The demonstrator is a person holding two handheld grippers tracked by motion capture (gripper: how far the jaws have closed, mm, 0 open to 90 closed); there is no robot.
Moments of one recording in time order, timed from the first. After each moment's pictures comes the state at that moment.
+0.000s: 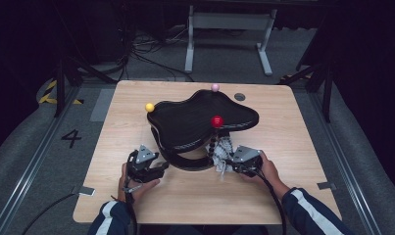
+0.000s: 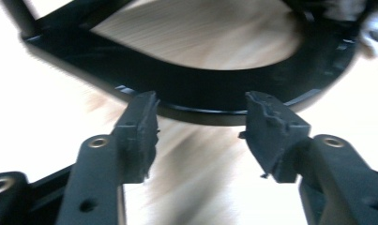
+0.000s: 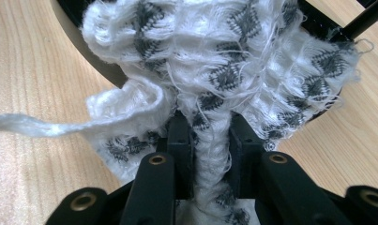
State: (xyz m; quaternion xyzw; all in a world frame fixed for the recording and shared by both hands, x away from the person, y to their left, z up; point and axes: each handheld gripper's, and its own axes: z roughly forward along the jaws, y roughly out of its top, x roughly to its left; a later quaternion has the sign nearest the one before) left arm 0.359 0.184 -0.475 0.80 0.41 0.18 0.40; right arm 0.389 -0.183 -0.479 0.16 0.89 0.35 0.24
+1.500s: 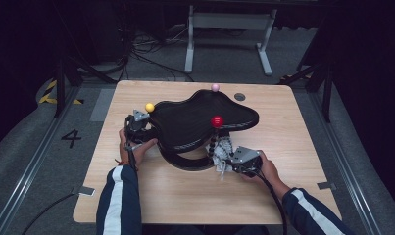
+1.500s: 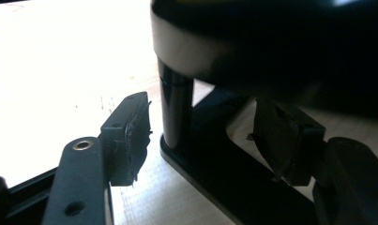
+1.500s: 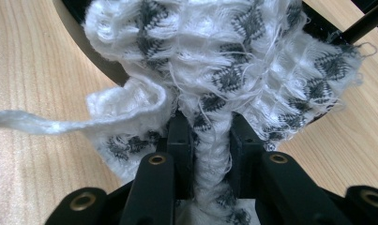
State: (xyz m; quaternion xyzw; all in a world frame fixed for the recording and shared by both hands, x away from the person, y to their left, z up) left arm 0.465 0.194 -0.448 0.74 0.50 0.24 0.39; right arm 0.389 -0.182 -0.479 0.15 0.89 0.35 0.24
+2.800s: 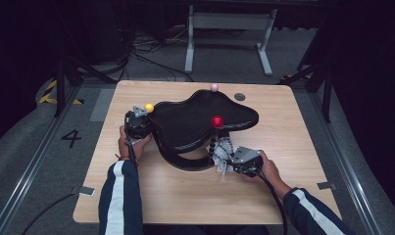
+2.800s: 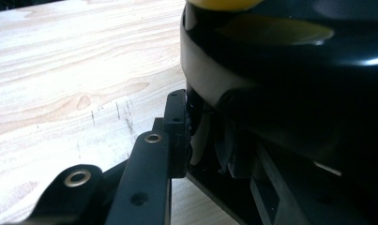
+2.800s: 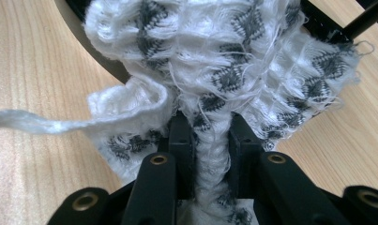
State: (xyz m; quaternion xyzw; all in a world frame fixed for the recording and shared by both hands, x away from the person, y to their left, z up) left arm 0.475 0.201 -0.448 0.75 0.50 0.24 0.37; right arm 0.389 -0.185 -0.478 0.15 0.90 0.35 0.24
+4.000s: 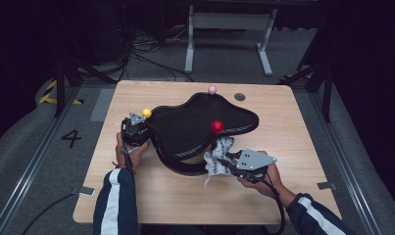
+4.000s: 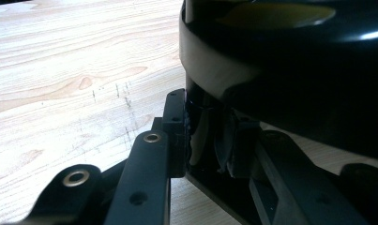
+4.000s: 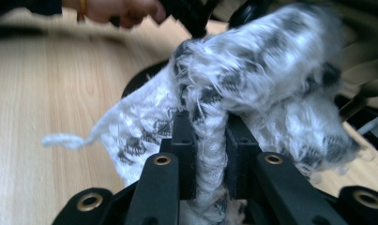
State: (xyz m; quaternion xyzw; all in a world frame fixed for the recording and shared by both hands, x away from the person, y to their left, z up) left arm 0.452 0.204 -0.452 0.74 0.50 0.25 0.38; right arm 0.341 -0.169 -0.408 0.10 0.84 0.47 0.25
